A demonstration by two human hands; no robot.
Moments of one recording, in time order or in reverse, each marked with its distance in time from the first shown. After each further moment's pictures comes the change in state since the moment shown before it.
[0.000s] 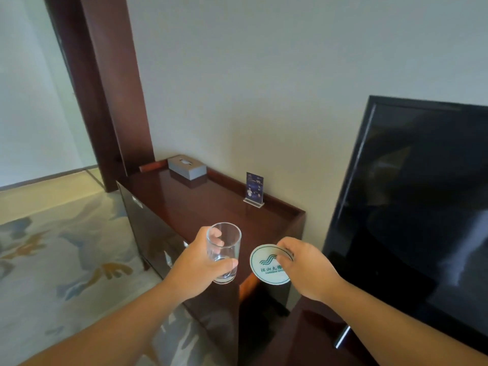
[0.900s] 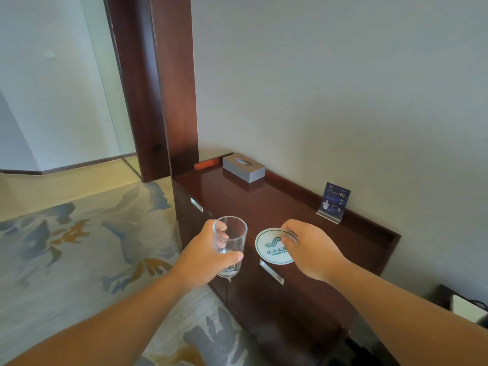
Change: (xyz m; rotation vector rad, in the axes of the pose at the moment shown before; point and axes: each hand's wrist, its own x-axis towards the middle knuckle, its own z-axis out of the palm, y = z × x) left_hand 0.088 -0.165 -0.228 0.011 0.043 -0.055; right_hand 0.199 -0.192 0.145 -0.049 -0.031 -0.108
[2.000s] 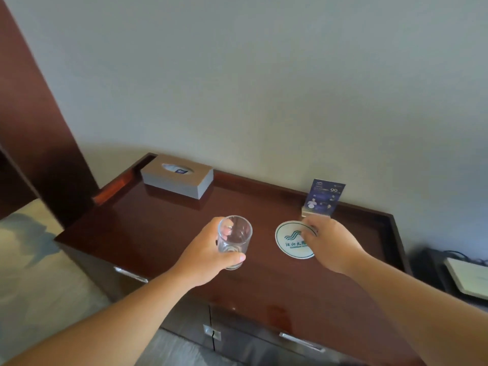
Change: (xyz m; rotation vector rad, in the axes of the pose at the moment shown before) left_hand 0.376 -0.111 0.013 -0.060 -0.579 0.162; right_hand 0.241 0.082 0.037 -0.043 0.172 0.612
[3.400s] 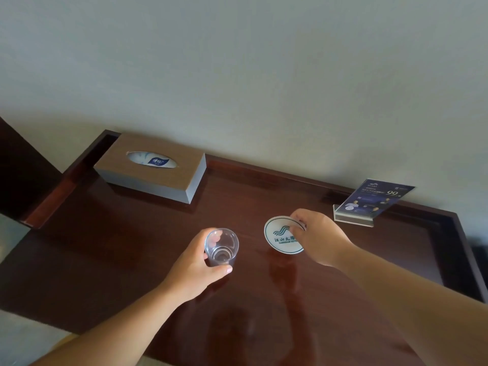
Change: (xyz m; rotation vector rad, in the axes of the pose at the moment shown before) left_hand 0.152 -0.135 -0.023 -0.028 -0.119 -0.219; right_hand 0.191 0.012 0.100 0.055 -0.212 0.175
